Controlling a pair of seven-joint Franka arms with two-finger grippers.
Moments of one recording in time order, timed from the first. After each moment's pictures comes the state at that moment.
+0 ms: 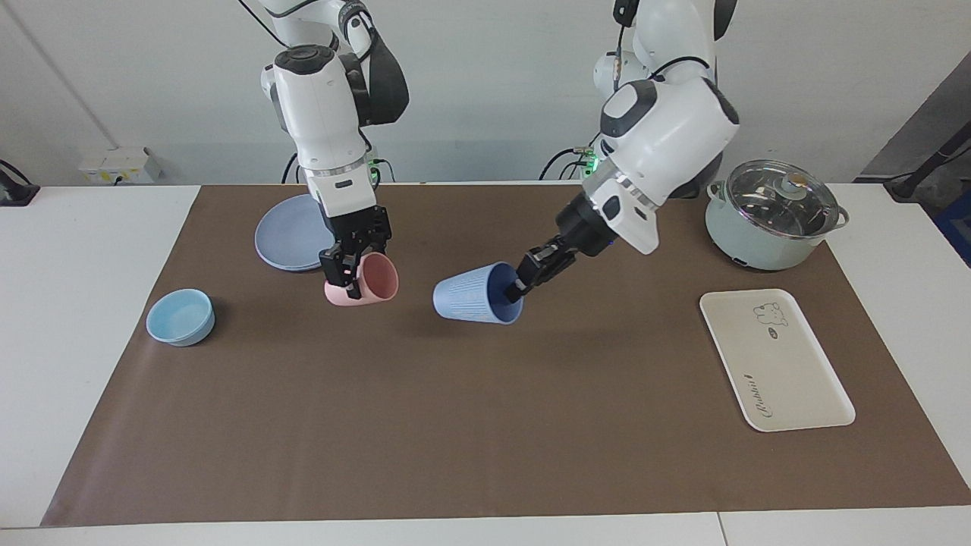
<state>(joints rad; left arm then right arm) -0.36 0.33 -0.04 -1.37 -0.65 2.16 -0.76 0.34 0.05 -0.05 -1.85 -0.02 2.23 -0.85</state>
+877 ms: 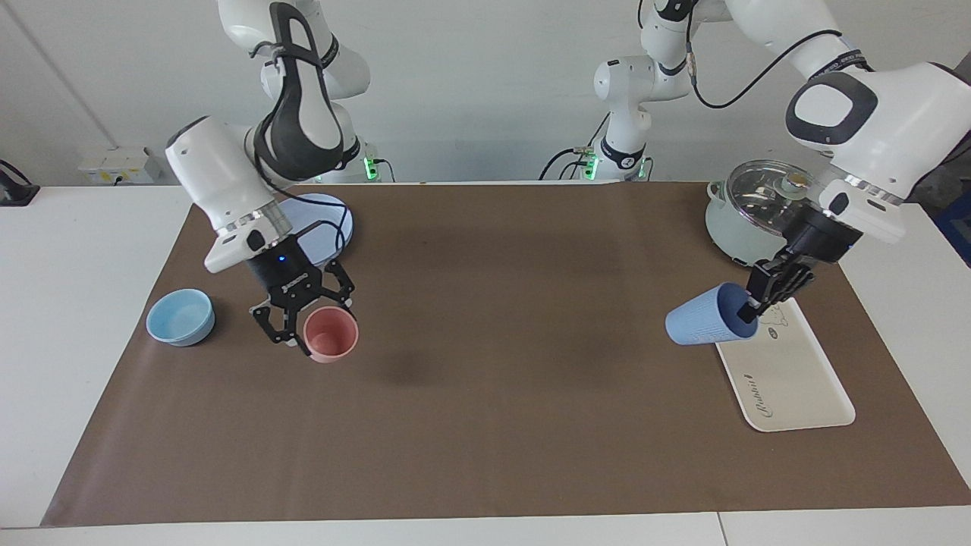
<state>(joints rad) 0.13 0.20 -0.03 -1.59 -0.46 2.10 0.12 0.09 0.23 -0.05 -1.91 1.11 2.58 -1.50</state>
